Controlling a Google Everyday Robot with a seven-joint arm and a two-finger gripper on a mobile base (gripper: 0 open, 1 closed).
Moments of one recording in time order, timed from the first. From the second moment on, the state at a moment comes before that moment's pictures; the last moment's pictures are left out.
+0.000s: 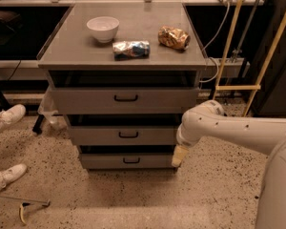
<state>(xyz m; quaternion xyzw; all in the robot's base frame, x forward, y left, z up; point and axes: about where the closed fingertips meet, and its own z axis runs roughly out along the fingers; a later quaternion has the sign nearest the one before) 0.631 -0.171 0.514 -0.57 0.80 -0.04 0.16</state>
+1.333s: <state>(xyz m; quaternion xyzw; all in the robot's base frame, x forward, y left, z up) 0.707 -0.104 0.436 -0.56 0.78 -0.01 0.26</state>
